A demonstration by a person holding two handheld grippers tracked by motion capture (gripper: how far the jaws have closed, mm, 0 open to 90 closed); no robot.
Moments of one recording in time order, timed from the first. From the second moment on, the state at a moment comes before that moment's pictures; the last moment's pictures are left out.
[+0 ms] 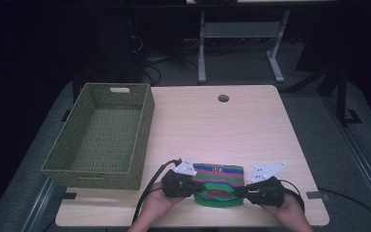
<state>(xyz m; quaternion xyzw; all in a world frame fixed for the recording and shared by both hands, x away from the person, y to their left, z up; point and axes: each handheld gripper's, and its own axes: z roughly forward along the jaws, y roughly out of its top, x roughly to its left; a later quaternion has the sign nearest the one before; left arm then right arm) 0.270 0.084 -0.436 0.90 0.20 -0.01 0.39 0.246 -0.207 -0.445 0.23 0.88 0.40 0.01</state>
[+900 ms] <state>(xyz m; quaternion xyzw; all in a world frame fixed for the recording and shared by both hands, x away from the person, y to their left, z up) 0.267 0.086 -0.412 0.89 0.19 0.01 0.41 0.247 -0.216 -0.420 0.24 0.87 0.43 0.01</state>
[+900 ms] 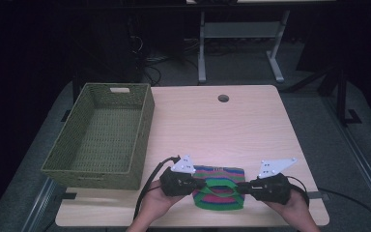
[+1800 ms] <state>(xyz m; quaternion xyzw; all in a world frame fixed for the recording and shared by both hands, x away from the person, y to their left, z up) 0.293 0.085 -0.398 0.88 0.23 0.01 0.42 0.273 -0.214 -0.392 0.24 0.86 0.44 0.03</state>
